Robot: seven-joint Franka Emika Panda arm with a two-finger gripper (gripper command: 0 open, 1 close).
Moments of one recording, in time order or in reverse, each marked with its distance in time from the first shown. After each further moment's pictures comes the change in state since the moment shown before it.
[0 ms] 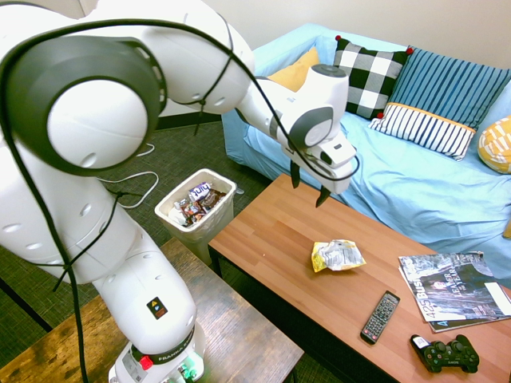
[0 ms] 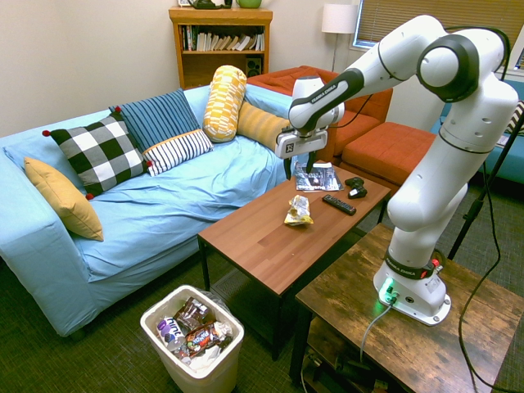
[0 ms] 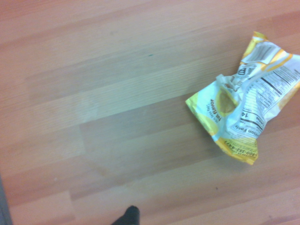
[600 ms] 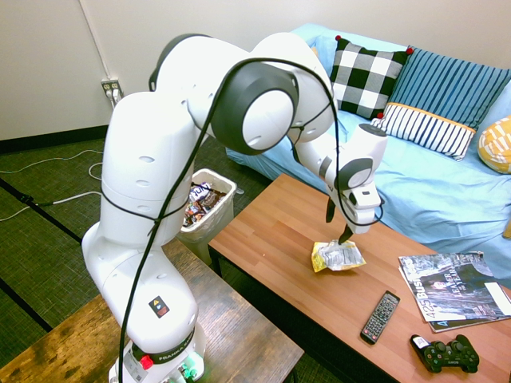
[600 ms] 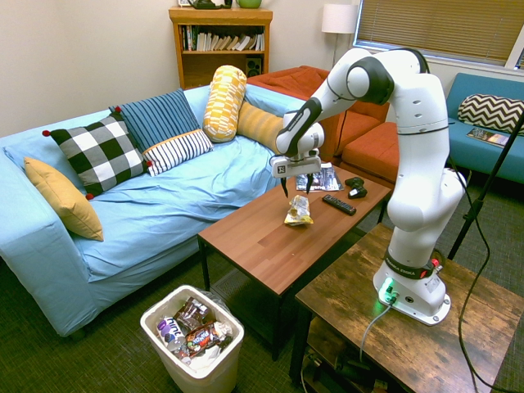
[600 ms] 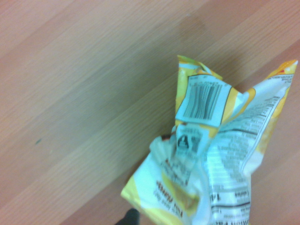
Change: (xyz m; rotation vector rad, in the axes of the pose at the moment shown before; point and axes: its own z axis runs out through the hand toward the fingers) arm 0.091 -0.039 0.145 -0.133 -0.017 0.319
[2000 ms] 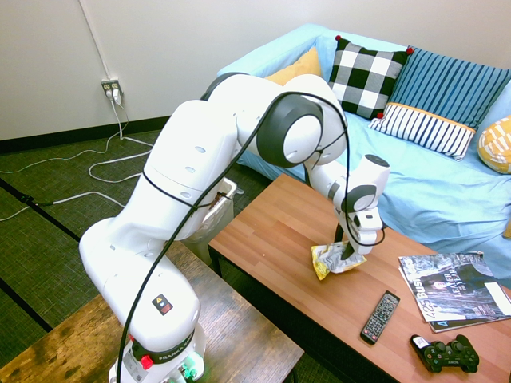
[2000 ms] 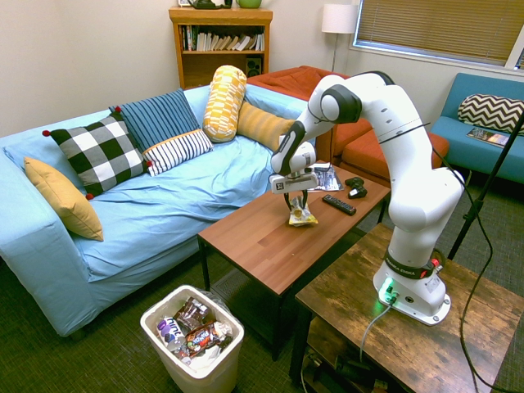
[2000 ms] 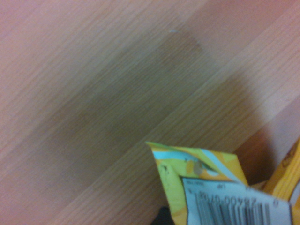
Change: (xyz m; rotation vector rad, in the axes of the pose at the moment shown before) arm 0.024 -0.030 0.079 -0.053 0.008 0.059
